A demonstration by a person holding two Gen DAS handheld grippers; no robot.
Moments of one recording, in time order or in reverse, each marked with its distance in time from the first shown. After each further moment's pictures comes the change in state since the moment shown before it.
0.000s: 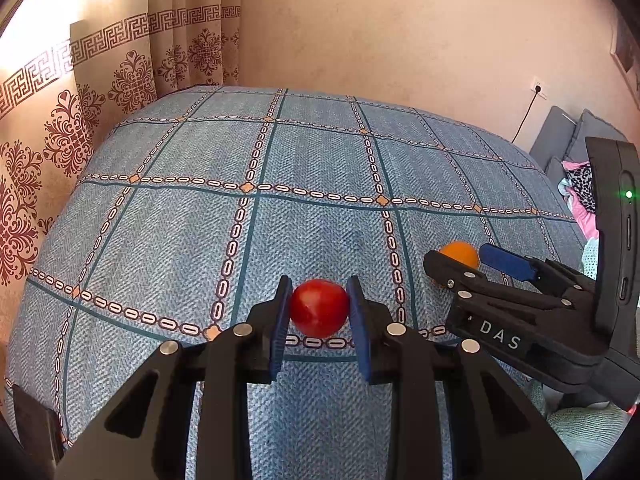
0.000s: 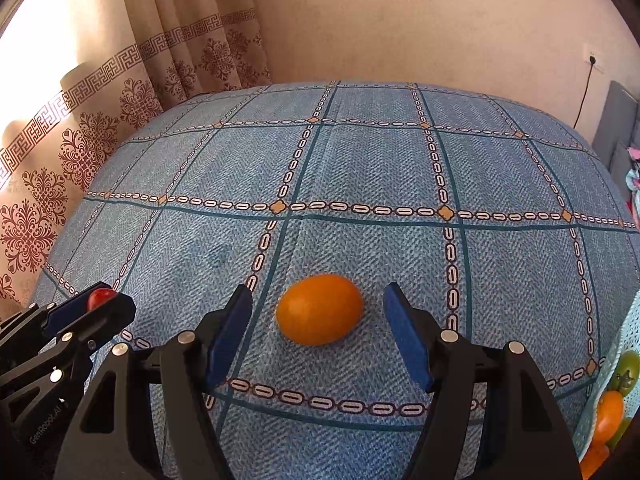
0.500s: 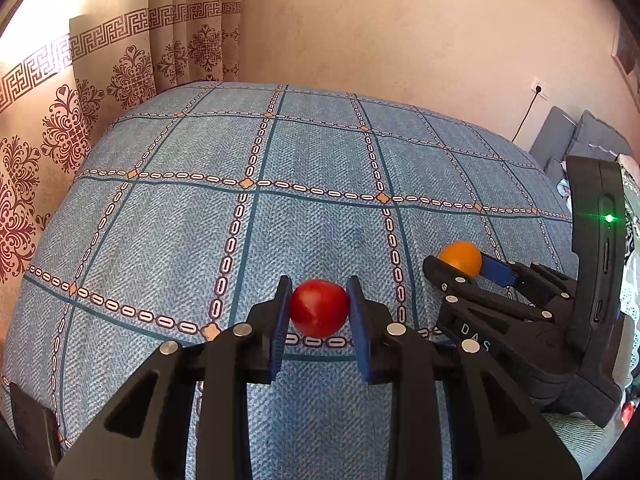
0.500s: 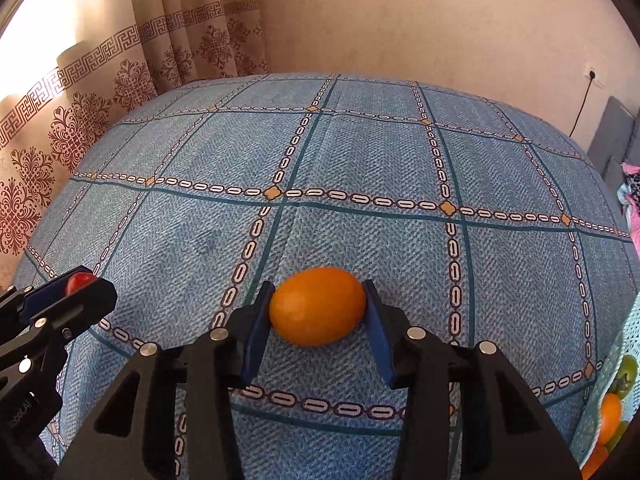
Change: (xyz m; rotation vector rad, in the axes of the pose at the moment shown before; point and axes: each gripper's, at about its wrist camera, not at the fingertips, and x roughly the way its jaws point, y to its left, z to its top) left arm 0.003 0.000 0.000 -0.004 0.008 -0.008; right arm 0.011 0.008 -0.007 -0.051 0.005 -0.057
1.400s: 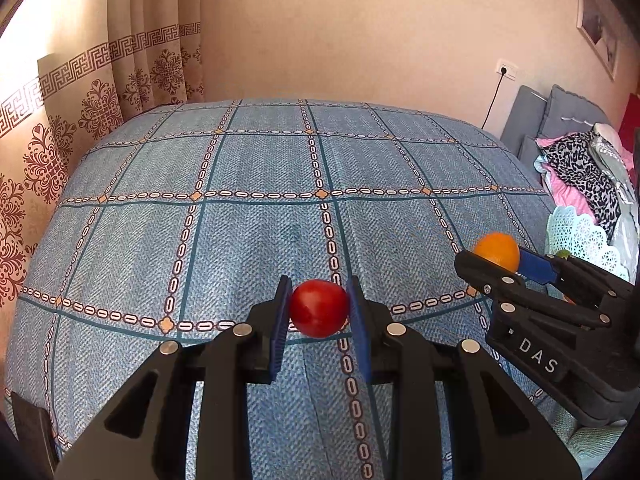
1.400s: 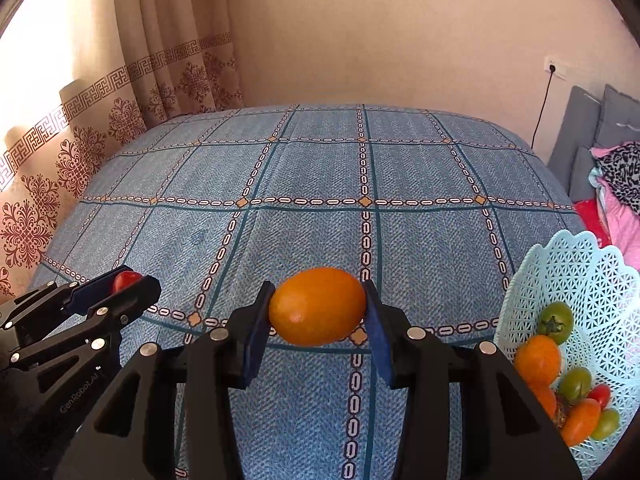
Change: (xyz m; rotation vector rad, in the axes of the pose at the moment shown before) left arm -0.019 -0.044 -0.015 0.120 -0.031 -0.058; right arm -0.083 -0.040 -0.029 0.081 -0.086 -0.053
